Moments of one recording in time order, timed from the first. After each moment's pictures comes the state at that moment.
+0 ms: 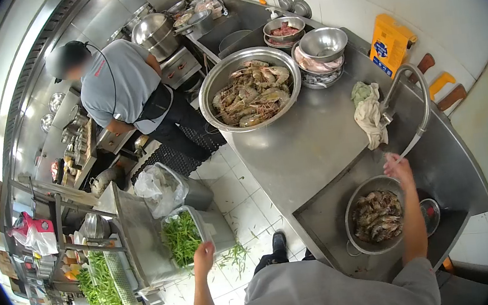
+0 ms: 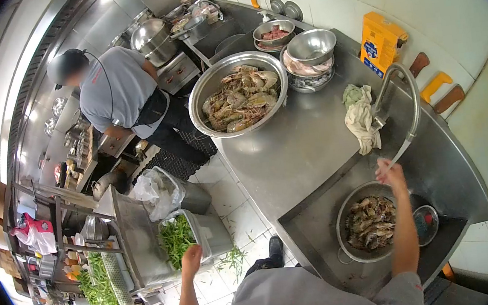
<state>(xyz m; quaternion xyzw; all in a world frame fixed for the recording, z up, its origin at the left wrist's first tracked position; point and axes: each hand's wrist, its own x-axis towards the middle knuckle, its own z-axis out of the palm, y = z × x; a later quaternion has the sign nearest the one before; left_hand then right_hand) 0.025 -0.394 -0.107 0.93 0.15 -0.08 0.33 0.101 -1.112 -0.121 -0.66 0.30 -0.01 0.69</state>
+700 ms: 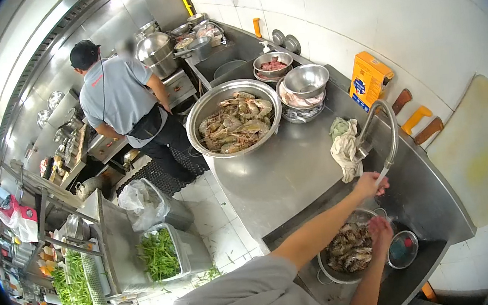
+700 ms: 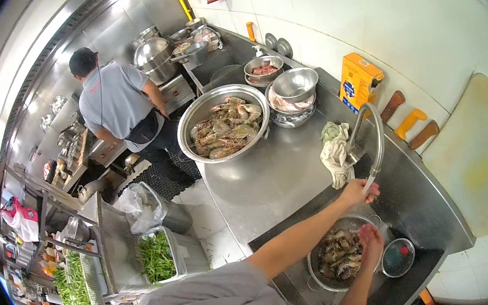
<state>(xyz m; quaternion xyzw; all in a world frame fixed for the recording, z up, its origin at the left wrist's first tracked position) 0.183 -1.040 -0.058 0.56 -0.19 -0.46 0.67 -0.012 -1.080 -0.131 -0.43 0.37 -0.26 0.78</state>
